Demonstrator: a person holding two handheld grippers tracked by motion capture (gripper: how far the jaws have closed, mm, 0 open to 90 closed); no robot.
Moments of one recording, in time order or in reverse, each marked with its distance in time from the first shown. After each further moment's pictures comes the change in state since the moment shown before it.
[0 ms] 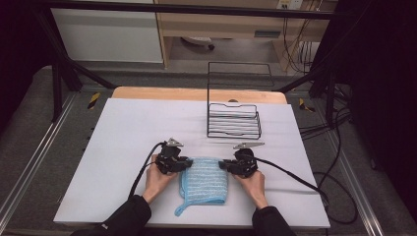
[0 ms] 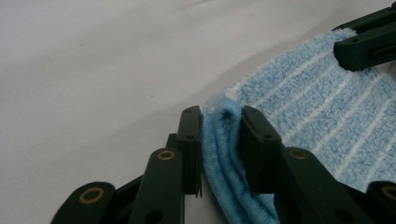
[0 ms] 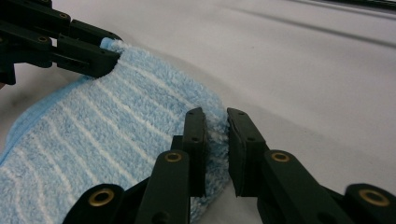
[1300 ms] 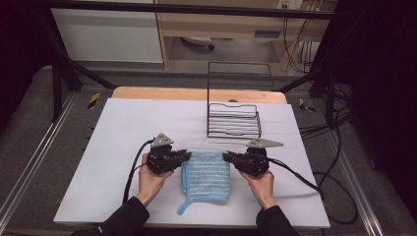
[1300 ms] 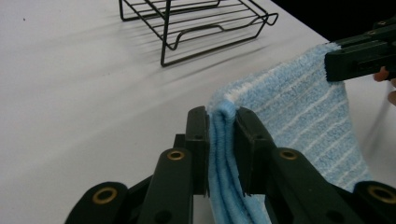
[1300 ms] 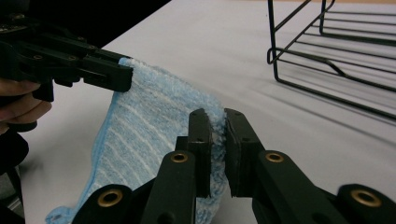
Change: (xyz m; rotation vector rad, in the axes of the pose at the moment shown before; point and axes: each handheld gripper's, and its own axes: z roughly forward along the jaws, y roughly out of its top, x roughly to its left) left arm -0.023 0.010 -0.061 -0.237 -0.045 0.007; right arm 0.022 0.014 -0.060 -0.239 0.072 -0.090
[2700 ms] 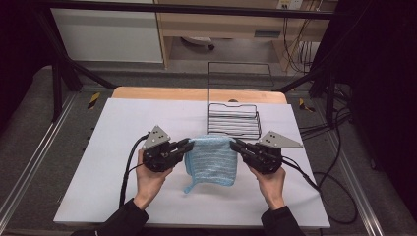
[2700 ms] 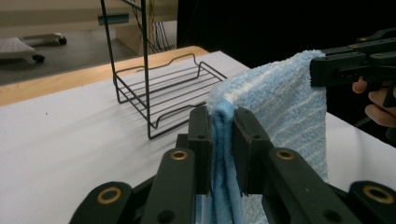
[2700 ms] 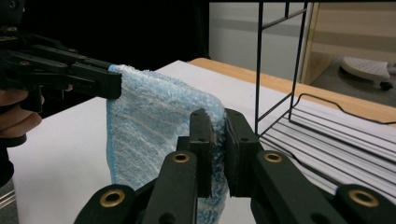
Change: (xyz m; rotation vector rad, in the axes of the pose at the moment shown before) left arm -0.039 0.036 -0.043 -0.216 0.008 0.106; right arm 0.030 0.037 -0.049 -0.200 -0.056 -0.167
